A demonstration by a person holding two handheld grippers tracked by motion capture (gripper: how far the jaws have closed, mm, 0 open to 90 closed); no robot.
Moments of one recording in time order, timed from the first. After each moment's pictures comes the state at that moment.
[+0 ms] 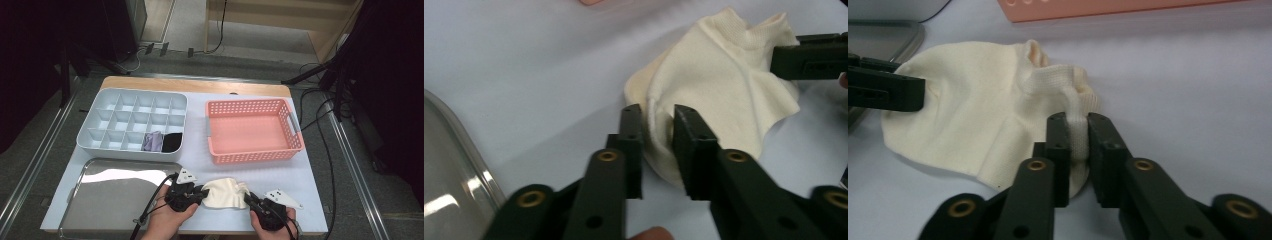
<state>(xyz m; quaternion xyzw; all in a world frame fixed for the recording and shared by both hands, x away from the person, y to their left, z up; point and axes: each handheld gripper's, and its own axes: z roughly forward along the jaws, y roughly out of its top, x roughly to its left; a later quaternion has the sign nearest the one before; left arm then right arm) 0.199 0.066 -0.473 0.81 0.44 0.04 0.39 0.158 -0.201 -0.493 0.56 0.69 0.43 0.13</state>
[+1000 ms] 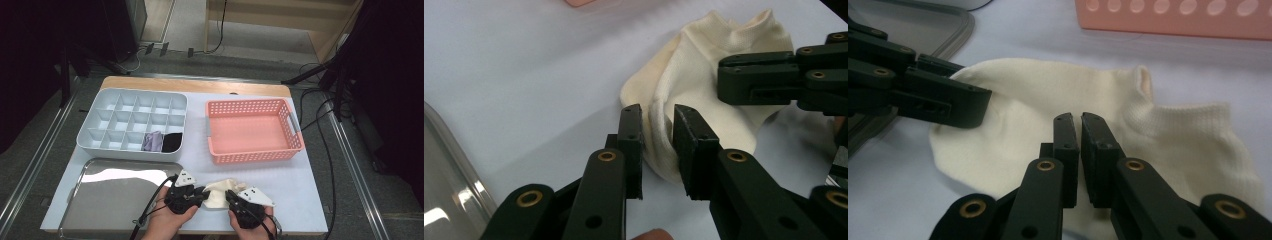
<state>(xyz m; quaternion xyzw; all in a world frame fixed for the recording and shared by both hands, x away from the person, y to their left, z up) 0.195 0.067 -0.477 0.80 0.44 0.03 0.40 0.159 -0.146 -0.491 0.51 0.73 0.43 0.15</state>
